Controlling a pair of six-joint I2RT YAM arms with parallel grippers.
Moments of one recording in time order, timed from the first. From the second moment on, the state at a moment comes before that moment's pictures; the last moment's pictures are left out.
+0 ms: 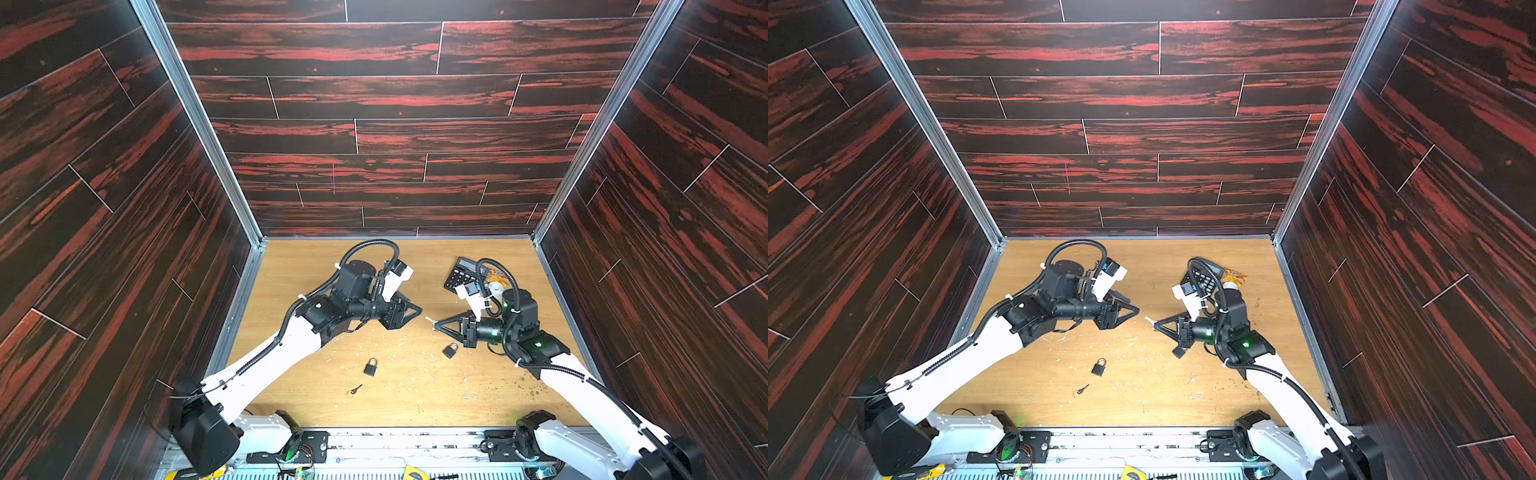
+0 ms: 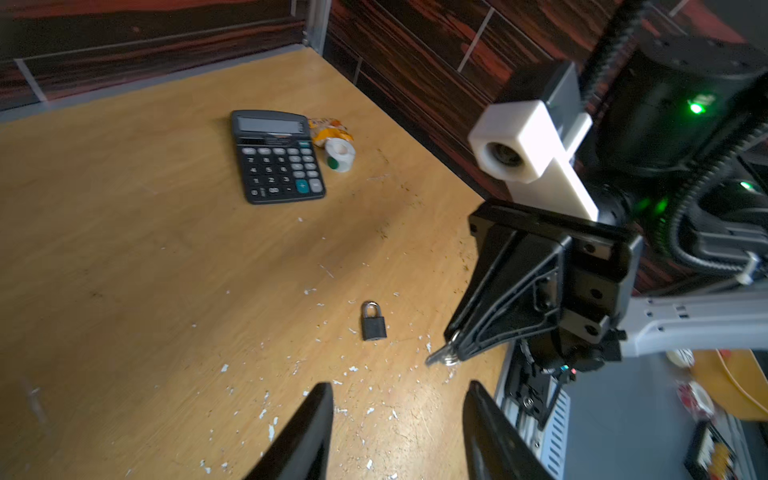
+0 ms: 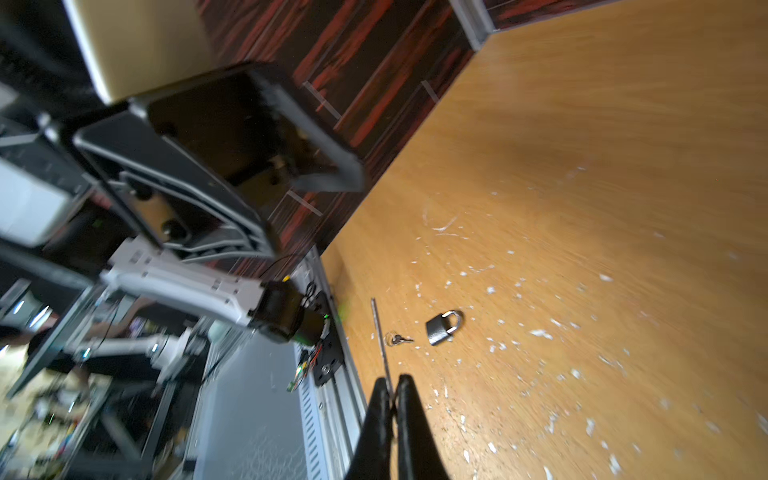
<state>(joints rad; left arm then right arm) -0.69 1.30 1.15 -0.35 0.44 -0.22 0.39 0.97 0.65 -0.13 -0.86 0.42</state>
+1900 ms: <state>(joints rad) -1.08 2.25 1.71 -0.63 -0.12 -0.37 -0.09 0.92 0.51 -0.46 -0.64 0.65</state>
